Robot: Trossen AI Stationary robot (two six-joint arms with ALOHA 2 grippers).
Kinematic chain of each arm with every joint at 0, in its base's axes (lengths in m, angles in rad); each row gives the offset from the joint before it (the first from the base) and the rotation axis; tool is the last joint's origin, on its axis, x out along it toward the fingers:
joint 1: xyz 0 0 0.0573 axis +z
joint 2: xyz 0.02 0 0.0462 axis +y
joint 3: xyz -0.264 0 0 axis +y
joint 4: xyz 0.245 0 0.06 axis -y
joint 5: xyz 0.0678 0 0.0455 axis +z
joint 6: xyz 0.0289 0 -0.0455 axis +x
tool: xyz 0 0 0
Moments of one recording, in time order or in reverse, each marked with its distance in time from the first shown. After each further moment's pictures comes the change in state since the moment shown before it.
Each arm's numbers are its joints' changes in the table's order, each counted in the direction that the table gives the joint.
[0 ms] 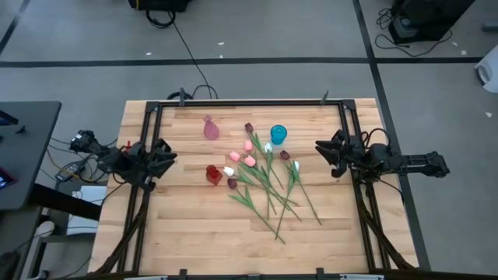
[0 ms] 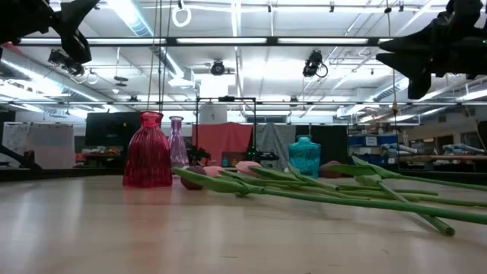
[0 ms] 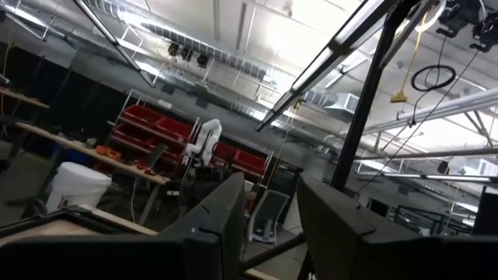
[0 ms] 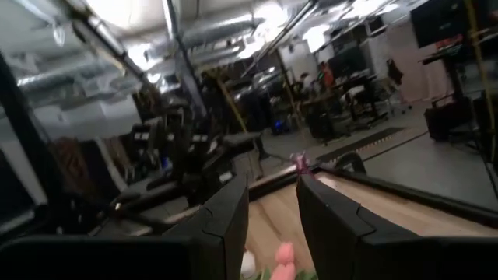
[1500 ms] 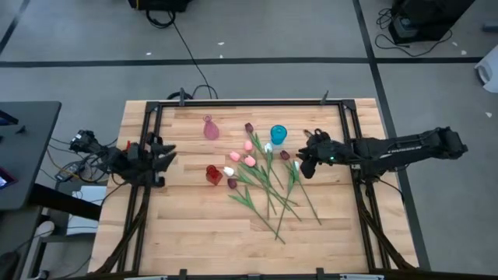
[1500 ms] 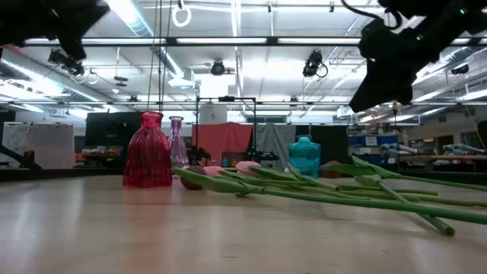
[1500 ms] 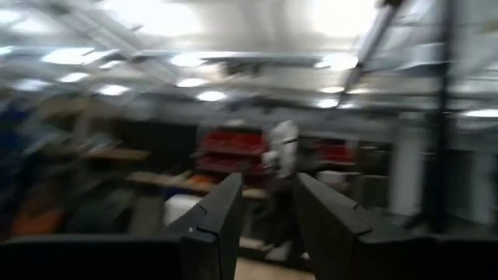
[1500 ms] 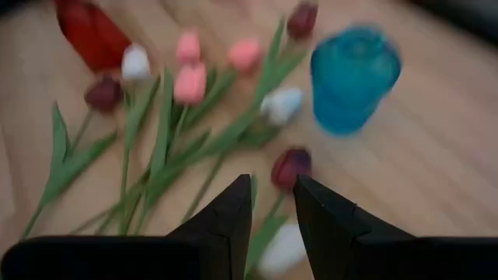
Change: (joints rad) left arm 0.001 0.000 0.000 0.021 0.217 0.397; right arm -0.012 0.955 -0.593 -0.669 0.009 0.271
